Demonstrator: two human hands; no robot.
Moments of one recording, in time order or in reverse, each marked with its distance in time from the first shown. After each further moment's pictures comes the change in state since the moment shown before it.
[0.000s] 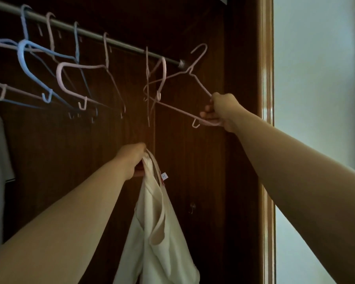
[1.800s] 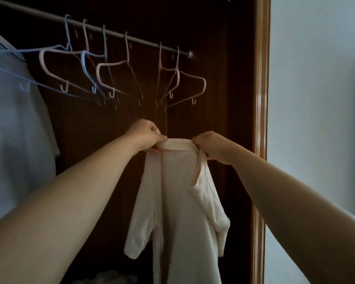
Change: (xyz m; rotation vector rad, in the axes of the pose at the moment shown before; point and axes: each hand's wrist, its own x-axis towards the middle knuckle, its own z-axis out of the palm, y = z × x) left_hand -0.099 0.010 -0.043 0.449 -0.096 0.352; right_hand -0.132 0.067 0.008 -0.477 -0.396 0.024
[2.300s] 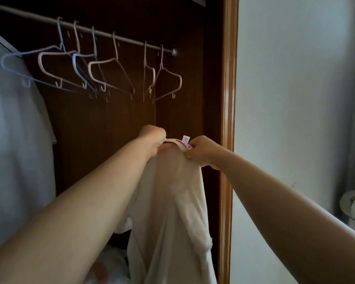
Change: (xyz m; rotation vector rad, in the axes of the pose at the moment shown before) left_hand -0.068 0.045 0.070 -0.419 0.070 -0.274; right_hand -0.099 0.020 -0.027 -0.196 0.006 0.029
